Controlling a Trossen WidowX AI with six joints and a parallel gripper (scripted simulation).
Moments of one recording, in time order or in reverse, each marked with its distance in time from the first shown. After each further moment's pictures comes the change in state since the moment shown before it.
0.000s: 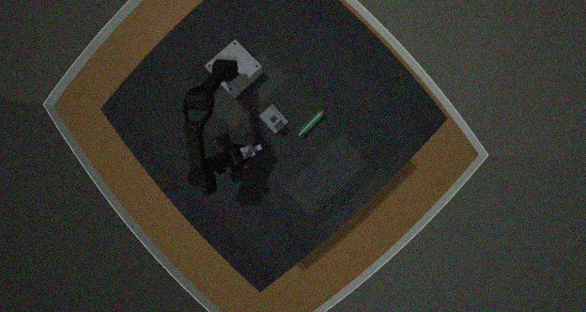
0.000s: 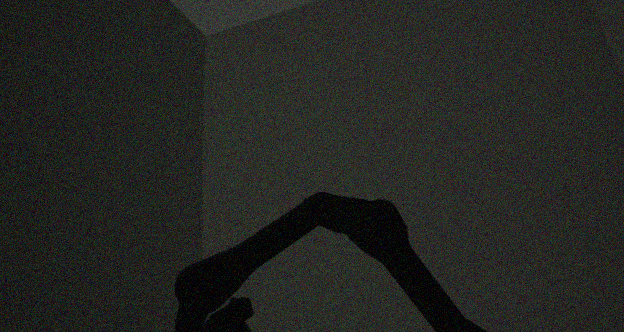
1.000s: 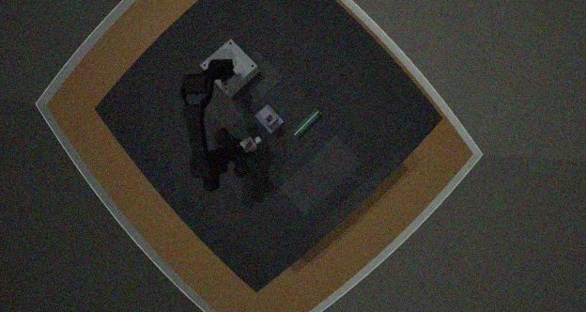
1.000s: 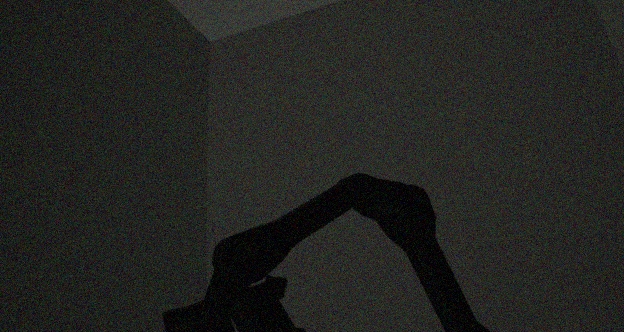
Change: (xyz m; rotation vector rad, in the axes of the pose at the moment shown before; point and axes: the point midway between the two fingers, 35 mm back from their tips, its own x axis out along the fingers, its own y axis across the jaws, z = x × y) arm 0.007 -0.010 -0.032 -0.269 -0.134 -0.013
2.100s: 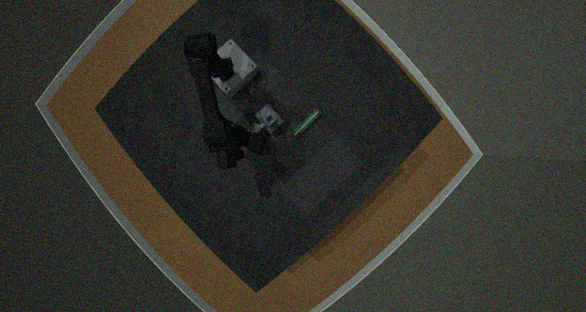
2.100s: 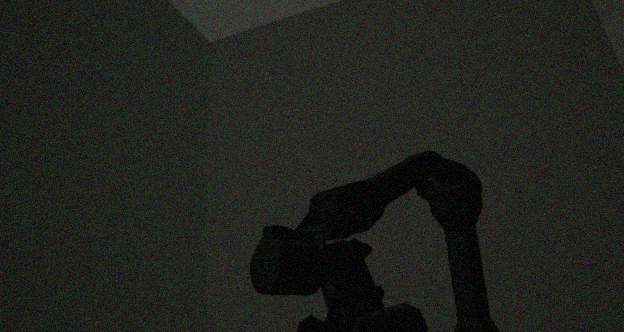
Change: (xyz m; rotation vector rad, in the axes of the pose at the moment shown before) arm 0.012 -0.014 -0.064 -0.586 -0.274 -0.009
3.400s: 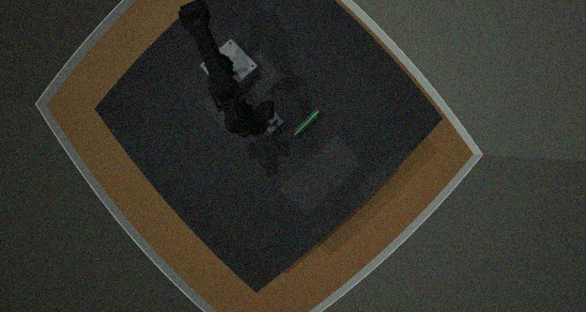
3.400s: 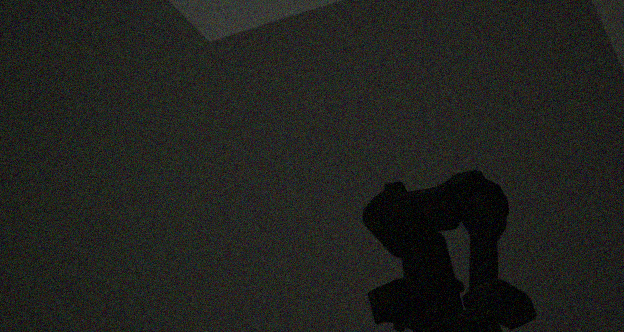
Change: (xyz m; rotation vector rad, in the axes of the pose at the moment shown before) arm -0.003 0.006 -0.060 -0.623 -0.337 0.025
